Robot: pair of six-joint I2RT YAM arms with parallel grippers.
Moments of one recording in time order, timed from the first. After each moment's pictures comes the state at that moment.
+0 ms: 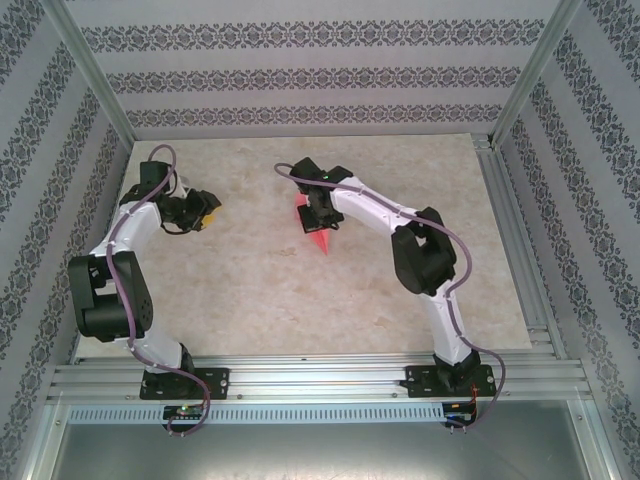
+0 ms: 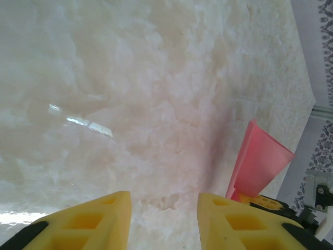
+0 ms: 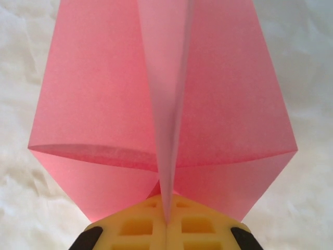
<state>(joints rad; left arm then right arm) 0.12 1.62 1.16 -0.58 0.61 -0.69 0.66 2.16 1.83 -0.96 0.03 0.32</state>
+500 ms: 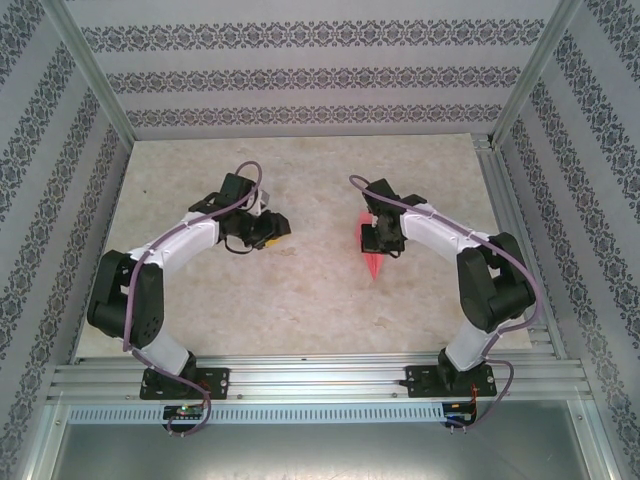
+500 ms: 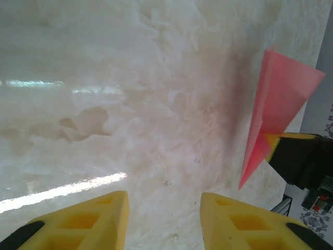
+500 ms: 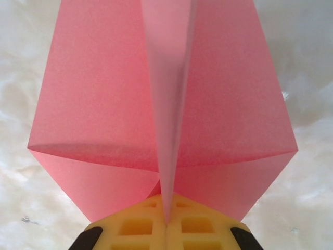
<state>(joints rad) -0.37 1.61 1.10 -0.48 0.53 -0.74 0.44 1.72 1.15 -0.75 -0.03 0.41</state>
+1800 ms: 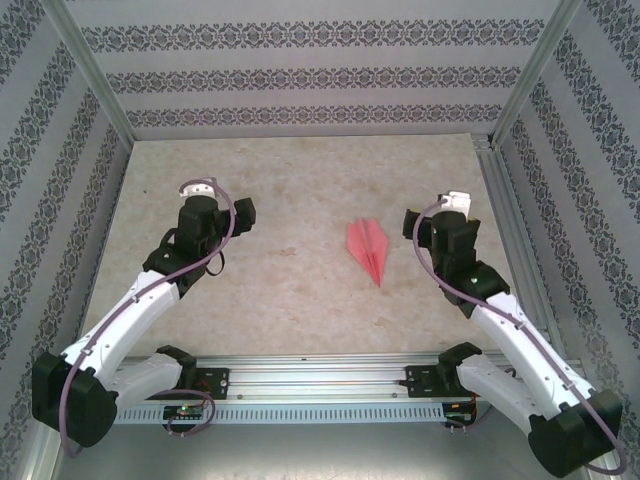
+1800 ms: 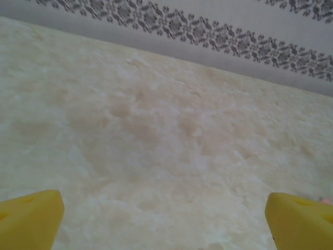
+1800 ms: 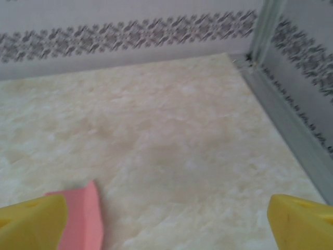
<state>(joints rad) -0.40 1.05 0.80 -0.23 -0.29 -0.45 0.38 0.84 0.66 -0.28 0.51 0.22</state>
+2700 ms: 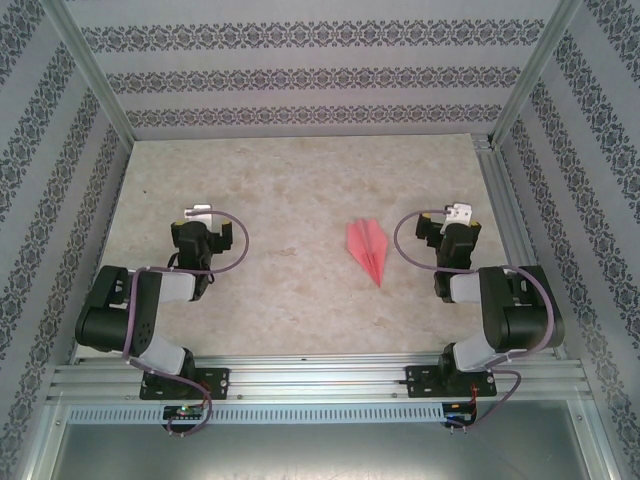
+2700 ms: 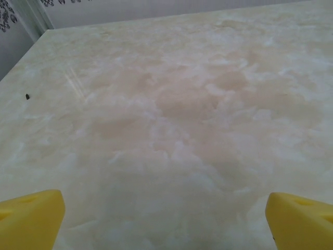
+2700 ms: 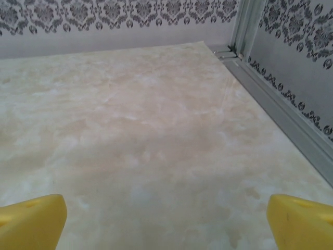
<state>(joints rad) -0.12 1.54 0.40 0.74 -0.25 0.00 0.01 1.53 0.33 0.89 0.21 0.02</state>
